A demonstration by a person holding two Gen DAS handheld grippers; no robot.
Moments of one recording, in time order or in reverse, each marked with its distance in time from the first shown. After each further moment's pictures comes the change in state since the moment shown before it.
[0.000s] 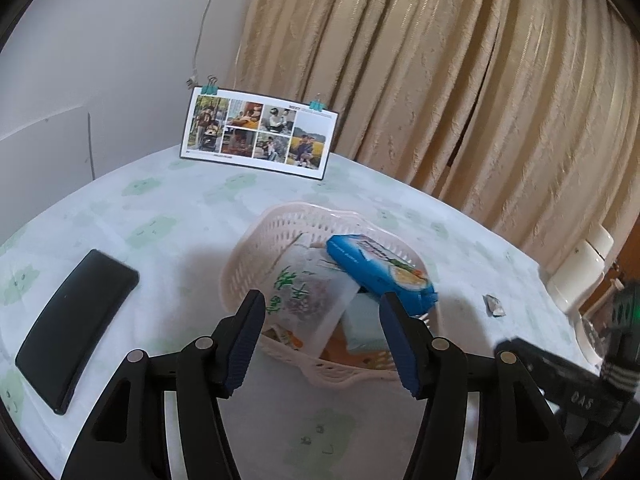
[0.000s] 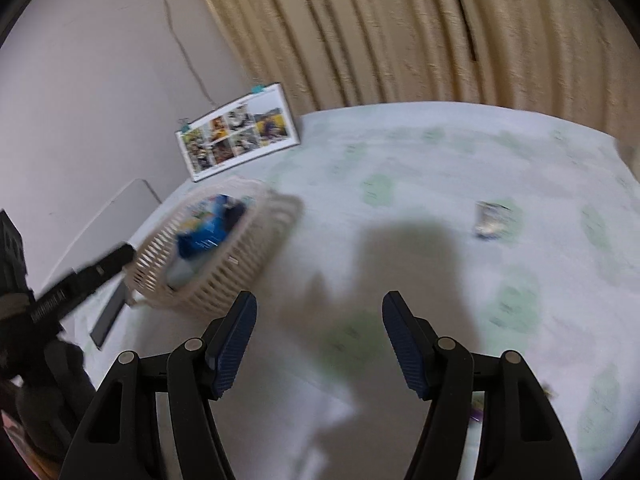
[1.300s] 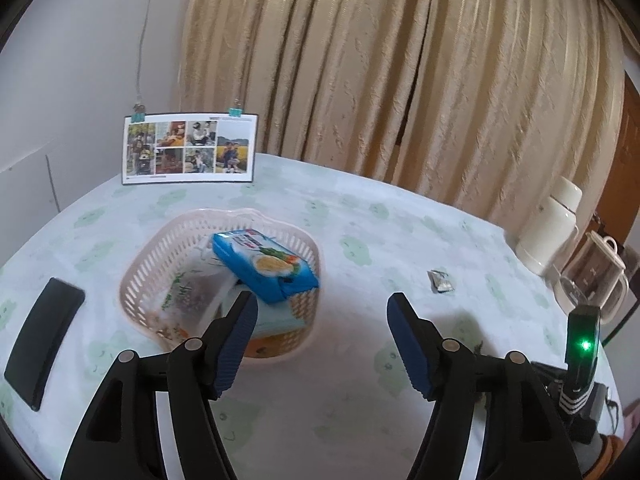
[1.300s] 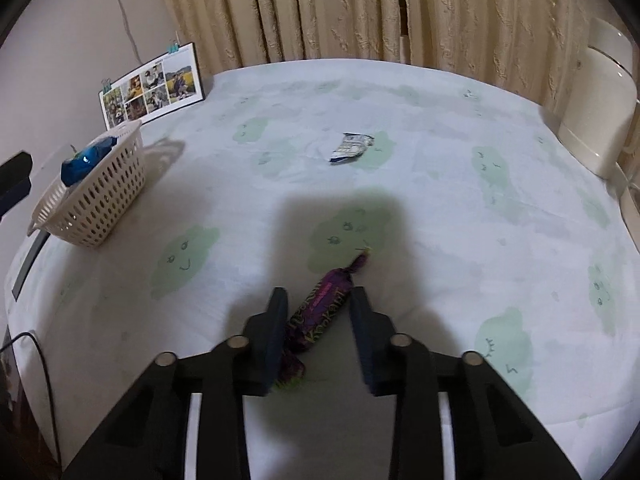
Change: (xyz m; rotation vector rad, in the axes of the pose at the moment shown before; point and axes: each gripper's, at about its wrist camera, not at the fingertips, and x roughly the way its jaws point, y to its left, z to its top) left arm -0.005 -0.092 -0.012 0.165 0.021 -0.089; right arm -0.005 -0.066 -0.037 -0.021 0.100 -0.261
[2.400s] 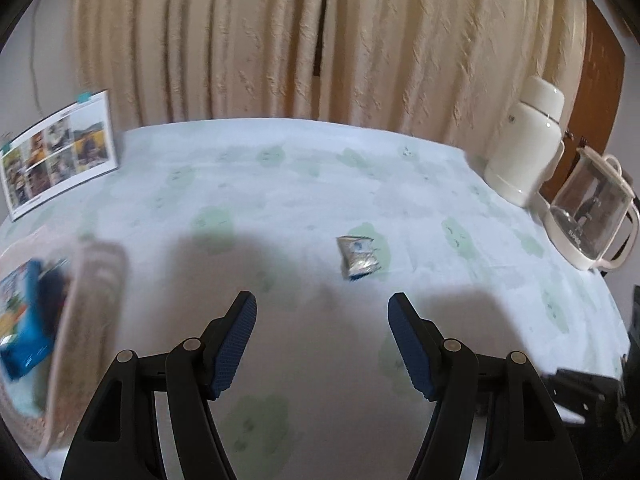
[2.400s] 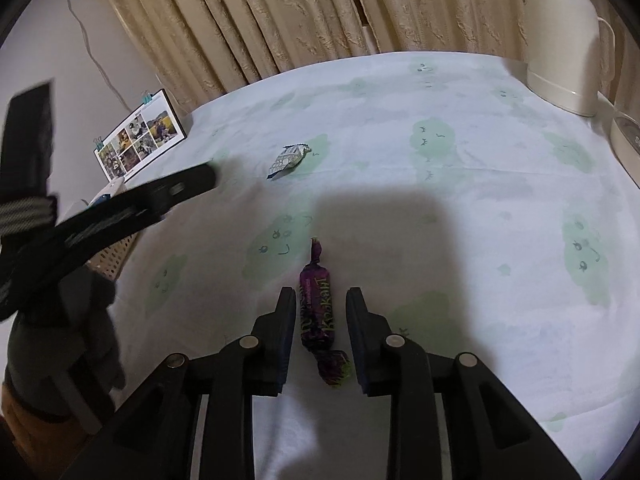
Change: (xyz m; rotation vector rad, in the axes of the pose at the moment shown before) left arm 0.151 -0.141 0.001 0.226 0.206 -0.120; right arm -0.013 -0.069 -0.003 0.178 -0.011 0.118
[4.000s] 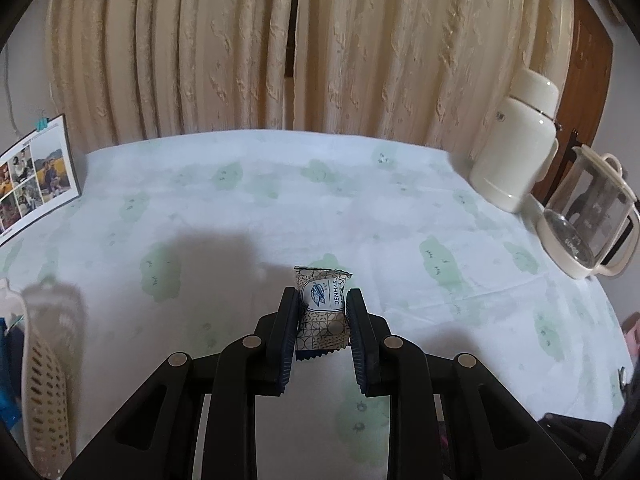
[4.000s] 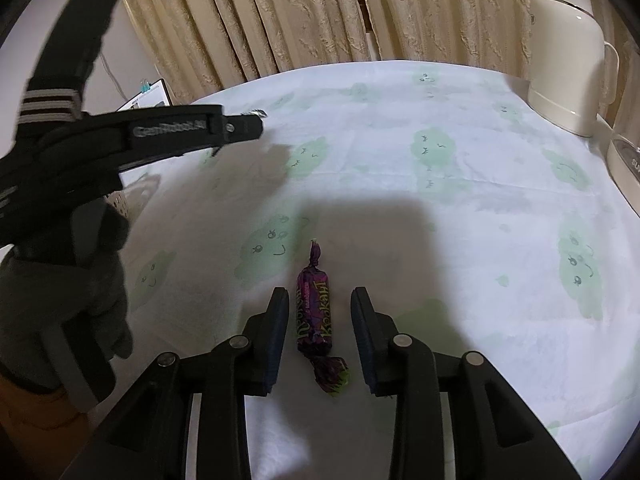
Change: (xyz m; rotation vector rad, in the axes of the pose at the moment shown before) left arm 0.017 -0.024 0.027 0.014 -0.013 -0.041; right arm 0.002 0.003 0.001 -0.061 -0.013 -0.052
